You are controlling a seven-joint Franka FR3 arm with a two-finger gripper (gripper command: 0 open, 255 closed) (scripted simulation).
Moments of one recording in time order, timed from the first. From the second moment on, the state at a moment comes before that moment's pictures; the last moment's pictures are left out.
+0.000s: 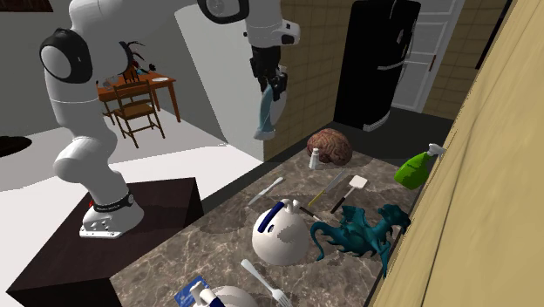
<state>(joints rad) 0.06 0.19 -0.34 -1.25 0.45 1.47 -0.75</state>
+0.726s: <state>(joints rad) 0.00 -0.07 -0.41 -1.54 0.36 1.45 -0.90</state>
